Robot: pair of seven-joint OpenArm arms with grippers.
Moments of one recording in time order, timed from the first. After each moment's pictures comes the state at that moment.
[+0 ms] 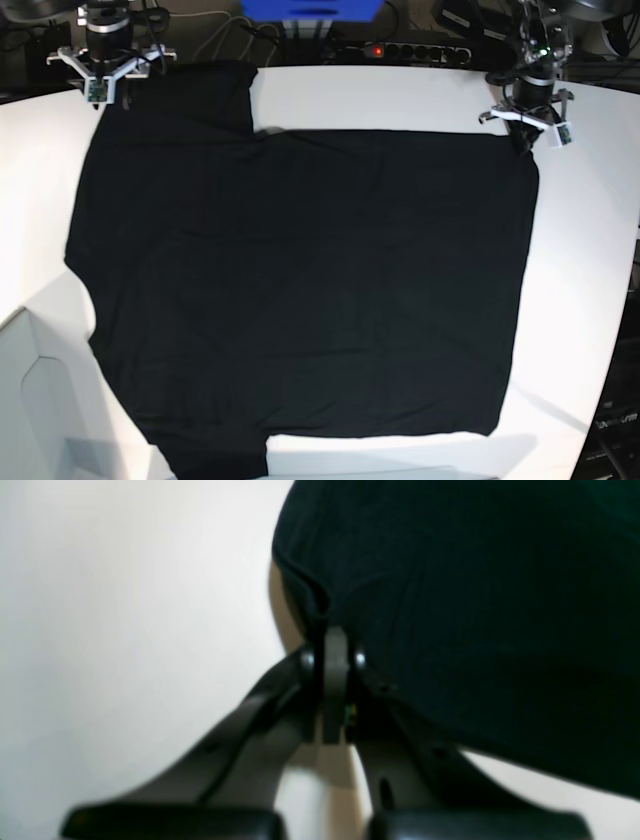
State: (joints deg) left arm 34.3 -13.8 -23.4 90.7 -29.0 -9.2 12.5; right arm -52.9 4.0 15.0 117.5 -0.2 0.0 -19.1
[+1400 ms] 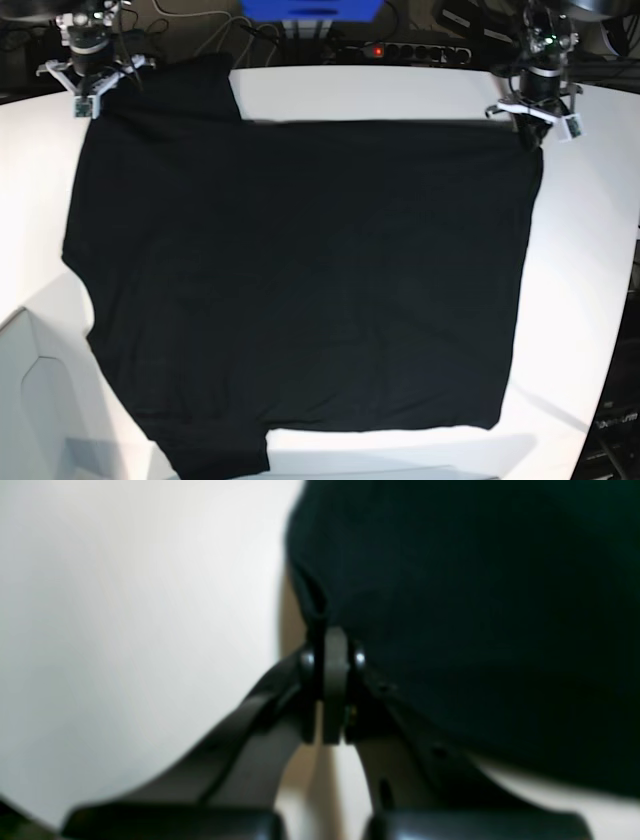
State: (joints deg) left arm 38.1 -11.4 -27.9 98.3 -28.8 -9.2 13.6; right arm -44.2 4.7 23.3 108.7 -0.2 10.1 -26.4
